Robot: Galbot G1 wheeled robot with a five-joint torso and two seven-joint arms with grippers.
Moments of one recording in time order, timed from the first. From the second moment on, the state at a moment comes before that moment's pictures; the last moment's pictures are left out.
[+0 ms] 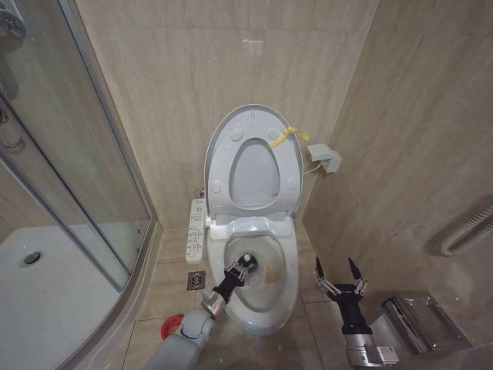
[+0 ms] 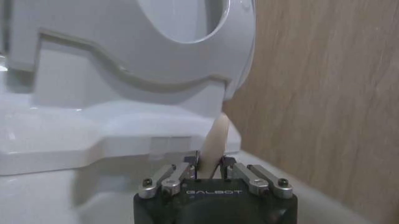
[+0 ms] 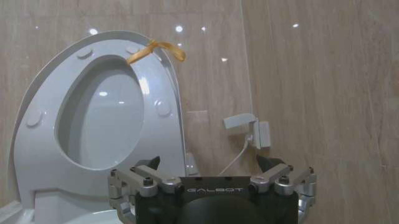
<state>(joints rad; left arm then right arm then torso) 0.88 -1.41 0.05 -1.09 -0.39 -0.46 0.32 -1.58 1.39 0.61 1.81 0.31 0.58 -0.05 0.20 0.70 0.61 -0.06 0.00</state>
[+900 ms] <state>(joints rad) 0.89 -1.47 0.08 -1.07 -0.46 -0.52 0.40 -1.58 1.38 0.62 1.80 0.31 0.59 -0.05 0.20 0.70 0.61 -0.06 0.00</state>
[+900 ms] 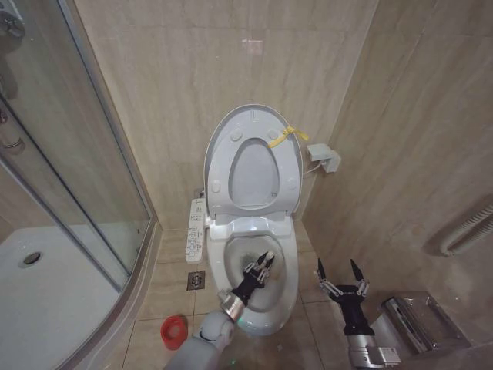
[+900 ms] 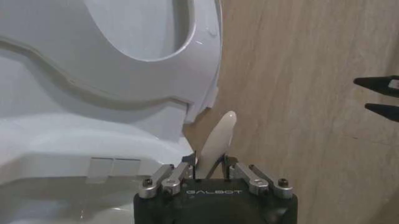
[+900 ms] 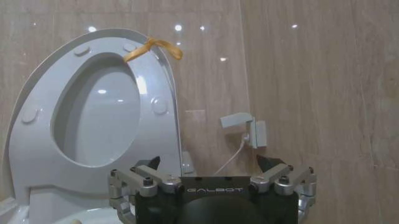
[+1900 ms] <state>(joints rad) 0.92 -1.48 0.08 -1.16 -0.48 -0.57 0.47 -1.61 1.37 0.62 1.82 0.31 0.60 -0.06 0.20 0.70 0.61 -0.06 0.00</state>
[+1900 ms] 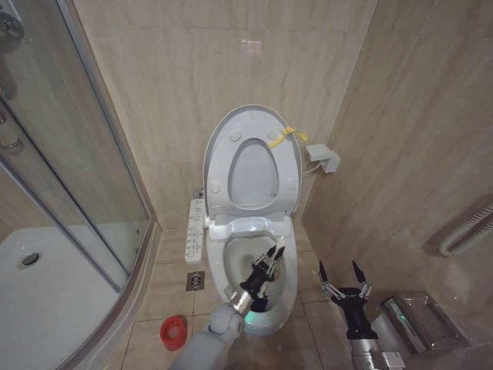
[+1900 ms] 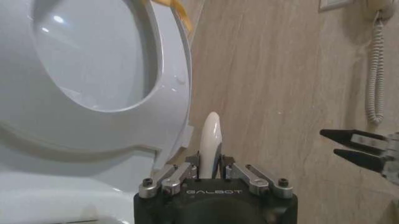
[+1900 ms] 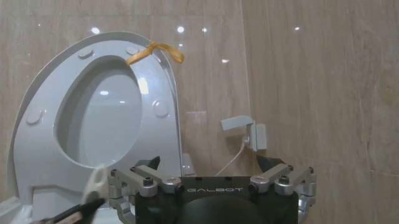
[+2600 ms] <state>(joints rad) 1.06 -1.35 0.00 -1.25 -0.45 -0.56 0.45 -1.61 1.37 0.60 1.82 0.30 0.60 -0.06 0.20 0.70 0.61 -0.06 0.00</state>
